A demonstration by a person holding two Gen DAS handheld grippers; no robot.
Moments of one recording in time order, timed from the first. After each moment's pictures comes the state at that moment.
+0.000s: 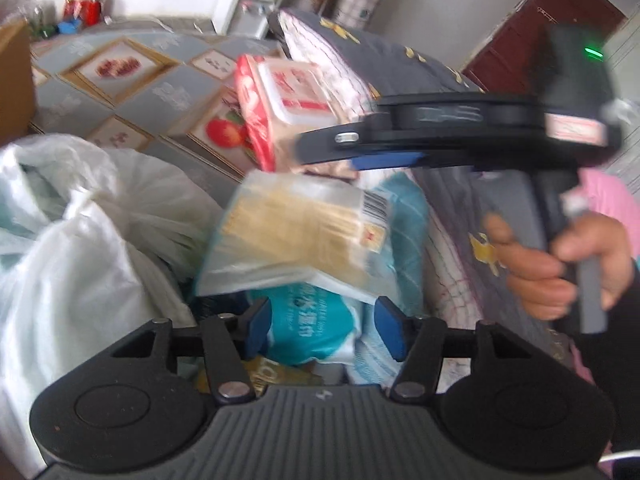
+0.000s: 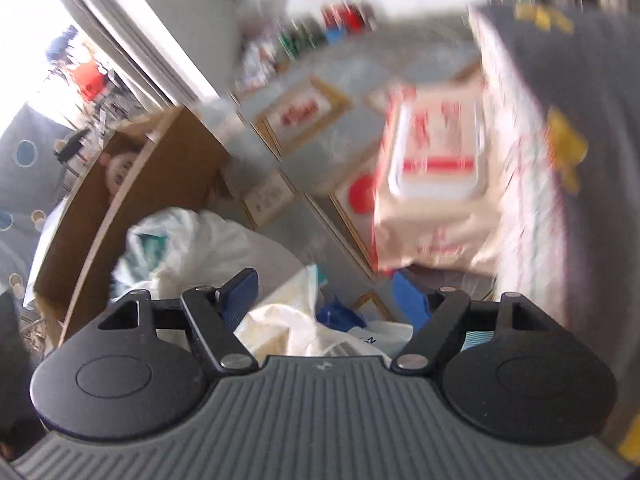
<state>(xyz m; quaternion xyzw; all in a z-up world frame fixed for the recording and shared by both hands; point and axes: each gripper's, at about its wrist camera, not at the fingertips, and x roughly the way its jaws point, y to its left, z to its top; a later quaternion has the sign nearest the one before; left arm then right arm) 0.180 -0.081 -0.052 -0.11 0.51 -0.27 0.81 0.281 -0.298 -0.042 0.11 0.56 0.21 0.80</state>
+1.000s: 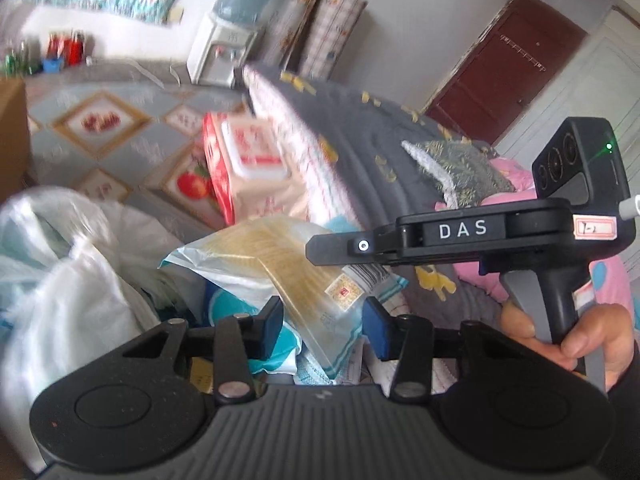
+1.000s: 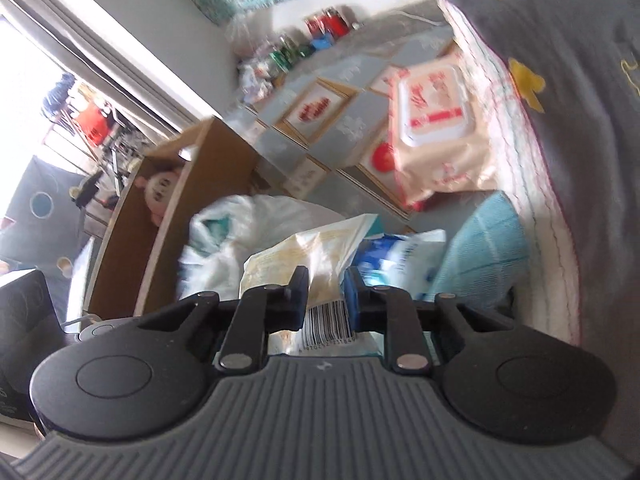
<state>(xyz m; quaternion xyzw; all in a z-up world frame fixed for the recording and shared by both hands) 0.141 -0.071 0.009 -0.12 0.44 -0.30 0.84 0.184 -0.310 0.036 0.21 0.51 0.20 0.81</state>
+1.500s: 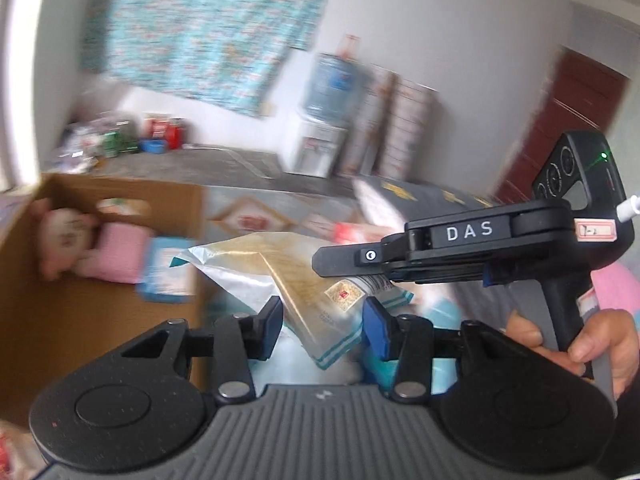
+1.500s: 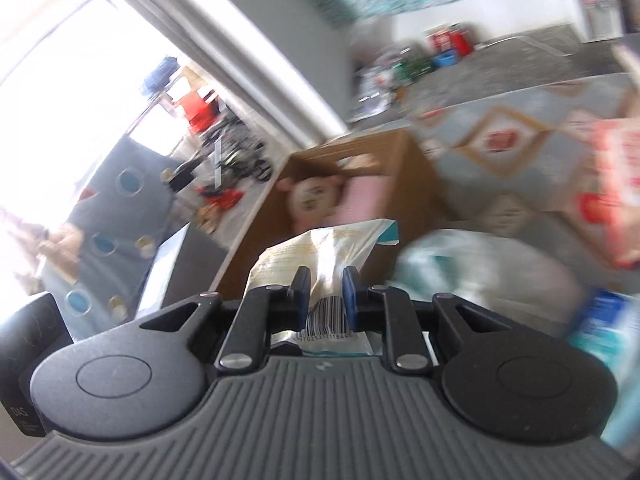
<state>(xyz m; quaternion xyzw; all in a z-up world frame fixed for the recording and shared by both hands) 0.091 0.082 0.088 -0.11 0.35 -0.15 0.92 0.211 -0.116 0.095 0.21 0.47 0.35 0.78</state>
